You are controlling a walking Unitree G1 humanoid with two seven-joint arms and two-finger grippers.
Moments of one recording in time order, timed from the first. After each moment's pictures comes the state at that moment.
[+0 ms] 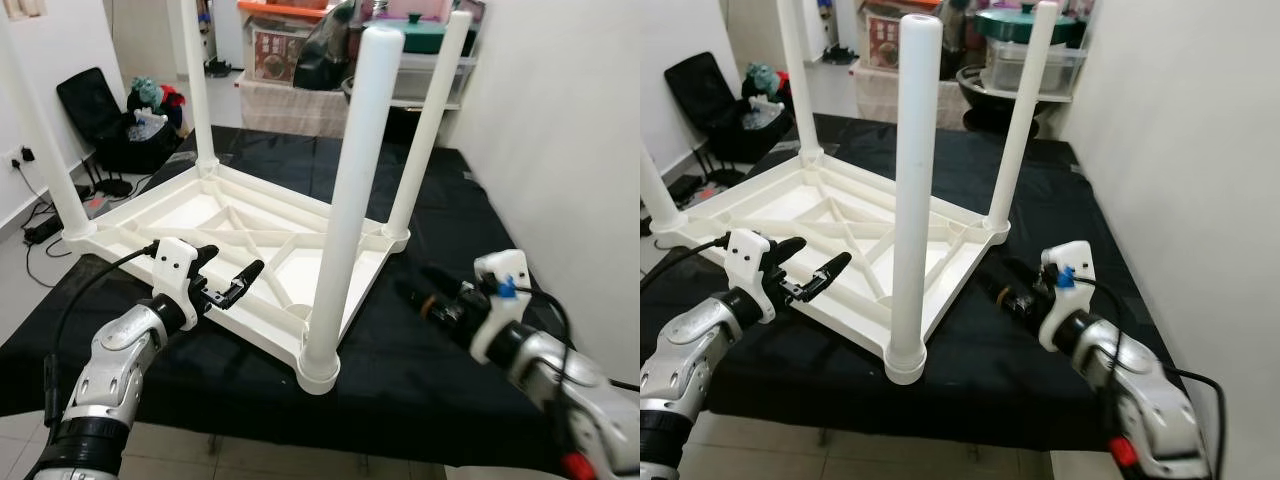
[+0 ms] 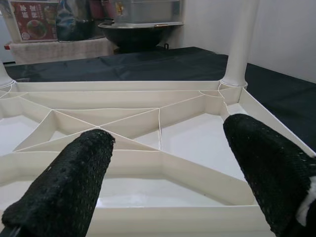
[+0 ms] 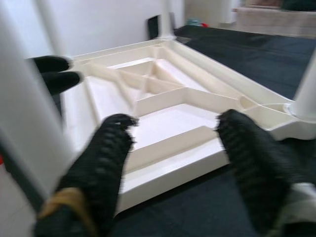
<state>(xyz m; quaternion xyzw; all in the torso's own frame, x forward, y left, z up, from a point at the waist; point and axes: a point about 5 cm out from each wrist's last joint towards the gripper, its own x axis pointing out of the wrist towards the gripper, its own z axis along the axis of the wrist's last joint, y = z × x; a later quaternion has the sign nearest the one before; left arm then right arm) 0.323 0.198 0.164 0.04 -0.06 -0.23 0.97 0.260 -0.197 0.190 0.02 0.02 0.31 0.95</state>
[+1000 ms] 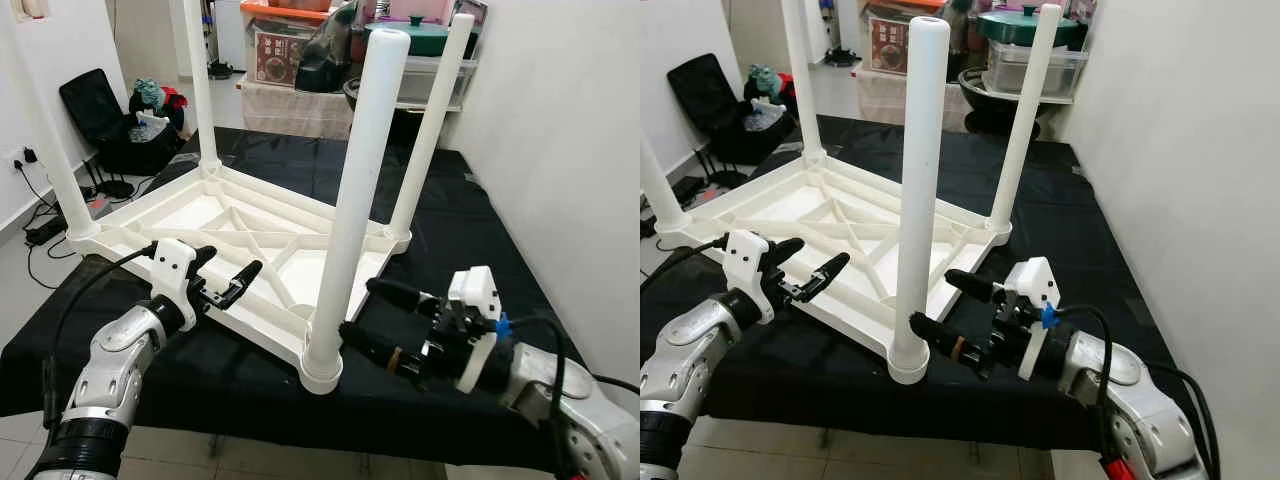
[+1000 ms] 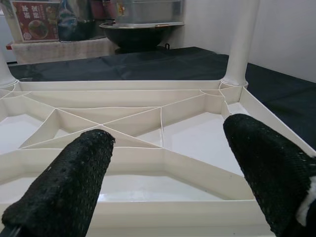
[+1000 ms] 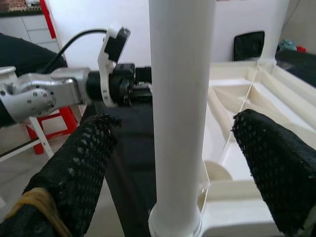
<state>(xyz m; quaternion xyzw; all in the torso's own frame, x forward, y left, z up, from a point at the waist) 0.323 0.198 0.163 0.05 -0.06 -0.23 0.97 0.242 -0.151 0.203 0.01 -0.03 0.49 0.87</state>
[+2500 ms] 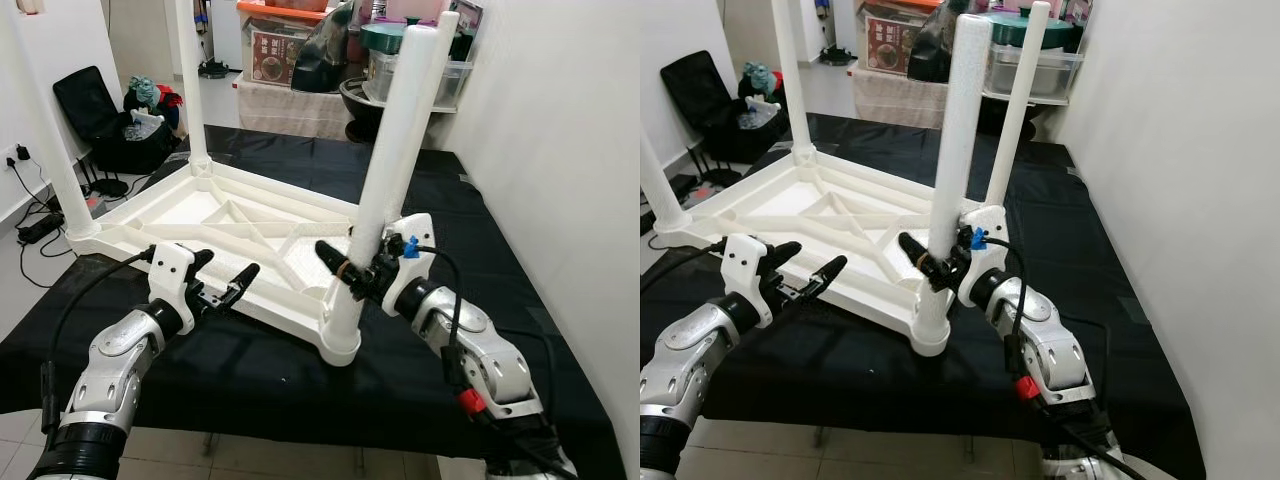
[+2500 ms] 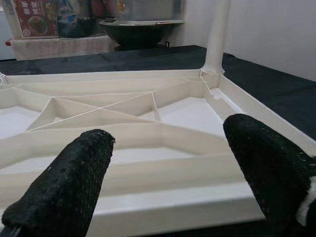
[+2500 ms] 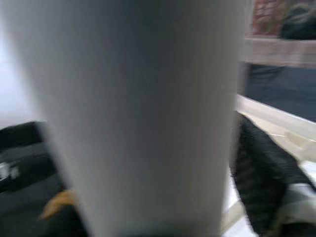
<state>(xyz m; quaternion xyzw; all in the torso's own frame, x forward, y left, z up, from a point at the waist) 0.321 0.200 0.158 0.05 -0.06 -0.22 0.97 0.325 -0.125 0.201 0.06 -0.04 0.28 0.96</state>
